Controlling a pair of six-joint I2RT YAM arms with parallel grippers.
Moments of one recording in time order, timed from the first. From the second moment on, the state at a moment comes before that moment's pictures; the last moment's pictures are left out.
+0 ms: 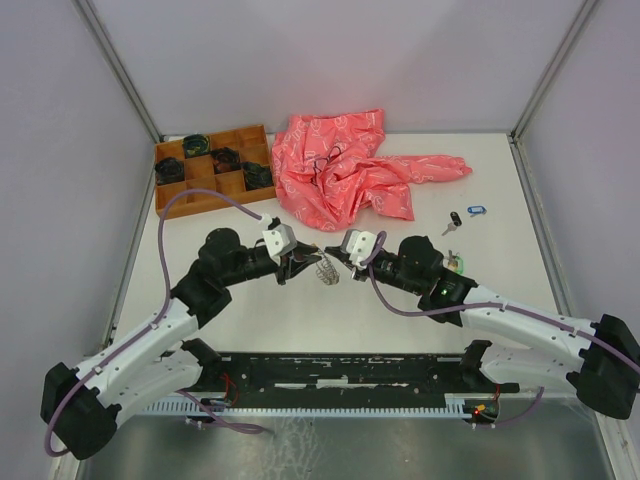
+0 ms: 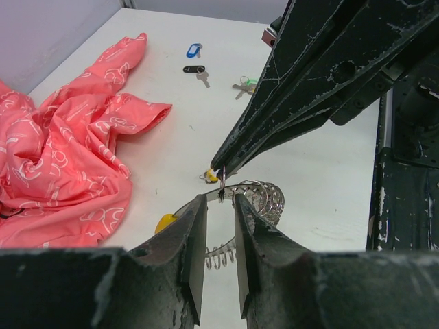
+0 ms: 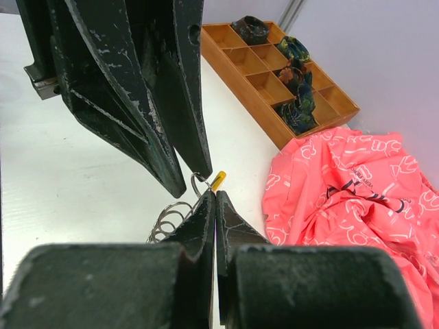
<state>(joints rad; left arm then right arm) -0.64 0.85 0.59 0.15 0.56 0.17 0.95 1.07 0.66 0.34 -0.19 -0.37</state>
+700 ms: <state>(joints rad) -0.64 0.88 0.60 0.16 0.56 0.17 0.95 1.07 0.66 0.34 -0.20 -0.37</state>
